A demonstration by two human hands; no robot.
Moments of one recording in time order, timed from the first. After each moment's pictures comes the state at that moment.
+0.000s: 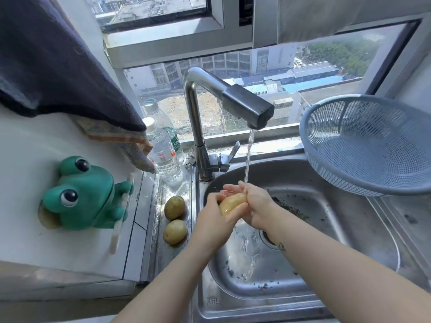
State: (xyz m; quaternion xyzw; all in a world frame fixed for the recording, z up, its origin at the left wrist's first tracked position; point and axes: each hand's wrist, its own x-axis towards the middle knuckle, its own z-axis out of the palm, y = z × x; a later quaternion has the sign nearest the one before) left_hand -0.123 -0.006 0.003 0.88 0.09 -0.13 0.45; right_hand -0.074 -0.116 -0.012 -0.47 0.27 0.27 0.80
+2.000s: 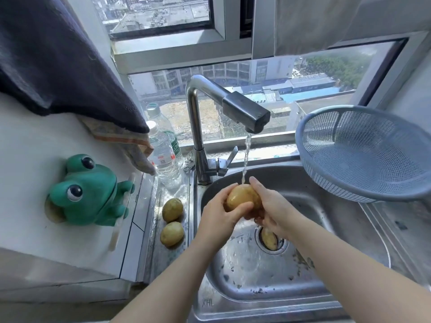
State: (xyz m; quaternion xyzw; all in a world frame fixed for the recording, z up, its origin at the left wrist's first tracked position) left_hand -0.118 -0.016 -0.004 0.83 0.00 -0.04 0.56; right_hand -0.098 -0.154 0.010 -0.63 0.18 0.24 0.72
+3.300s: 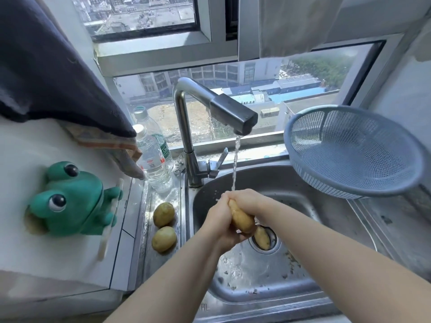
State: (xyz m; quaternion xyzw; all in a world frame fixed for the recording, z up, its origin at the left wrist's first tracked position) left_hand -0.105 -0.059 0.010 0.47 0.37 -0.25 0.76; right_hand -0.081 -0.137 0.021 -0.80 0.09 0.33 0.50
